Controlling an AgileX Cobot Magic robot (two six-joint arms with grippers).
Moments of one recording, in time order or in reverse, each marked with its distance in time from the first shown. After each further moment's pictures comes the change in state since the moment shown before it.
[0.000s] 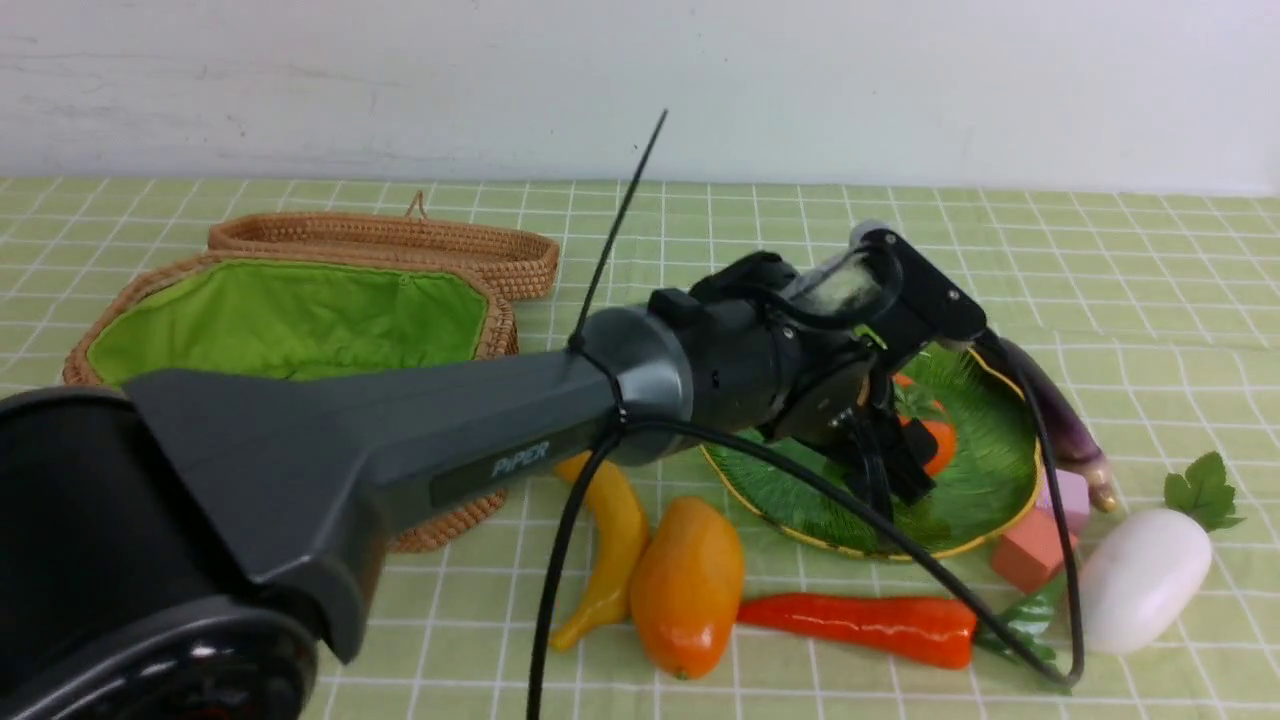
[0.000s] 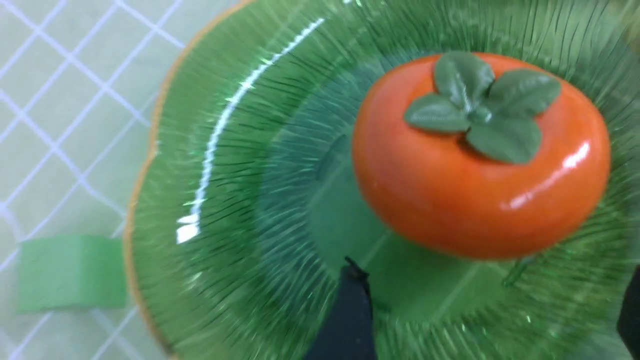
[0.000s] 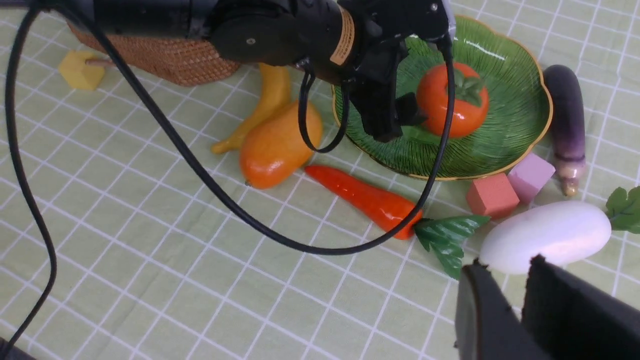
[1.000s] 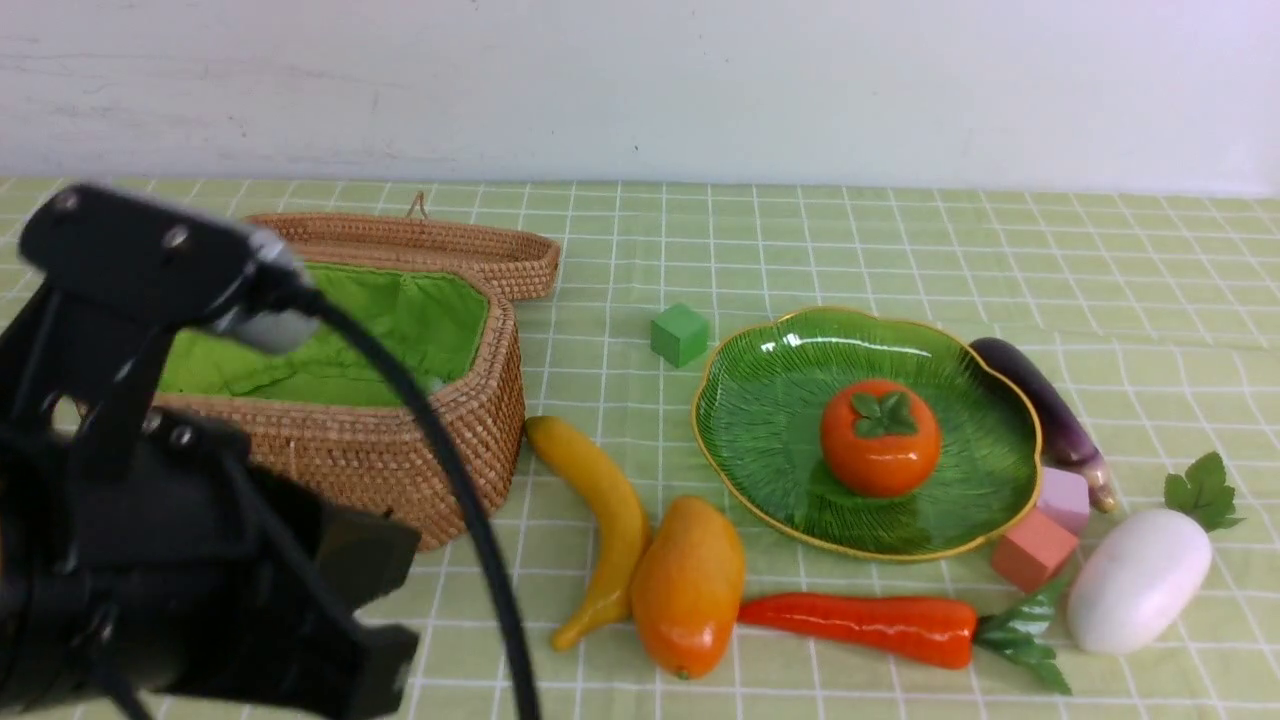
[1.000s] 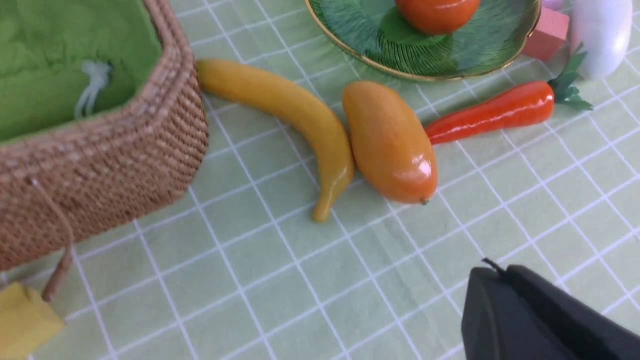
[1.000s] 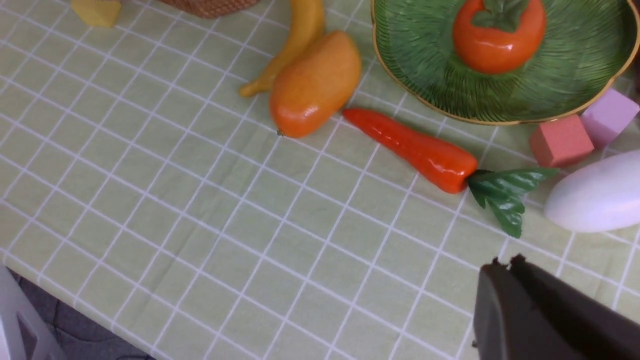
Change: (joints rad) right arm 0.000 0.203 0.000 0.079 0.016 0.000; left arm 0.000 -1.271 0.926 -0.139 0.251 -0.360
